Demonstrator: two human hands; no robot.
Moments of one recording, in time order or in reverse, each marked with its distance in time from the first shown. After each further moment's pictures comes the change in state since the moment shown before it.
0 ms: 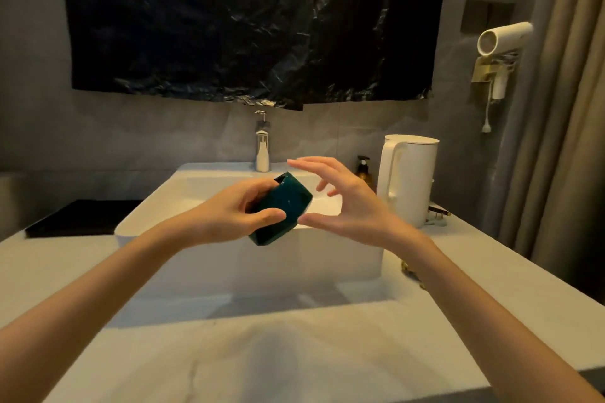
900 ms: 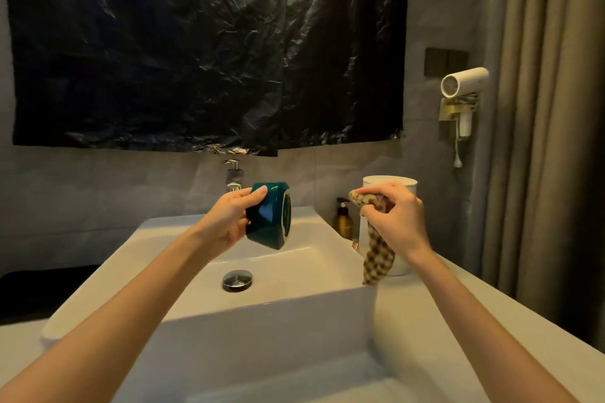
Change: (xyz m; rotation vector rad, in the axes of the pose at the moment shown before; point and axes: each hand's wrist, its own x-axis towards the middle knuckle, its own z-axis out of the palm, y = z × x) left_hand 0.124 -0.027 -0.020 -0.758 0.231 -0.254; right_hand 0.022 0.094 -0.058 -0.112 0.636 0.347
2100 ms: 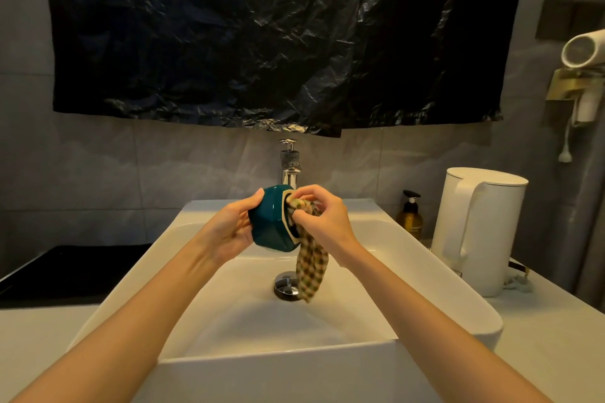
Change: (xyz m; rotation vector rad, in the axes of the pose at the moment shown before) left_hand 0.057 -0.054 -0.113 -0.360 0.191 -0.159; right_hand 0.013 -0.030 0.236 0.464 -0.408 0.185
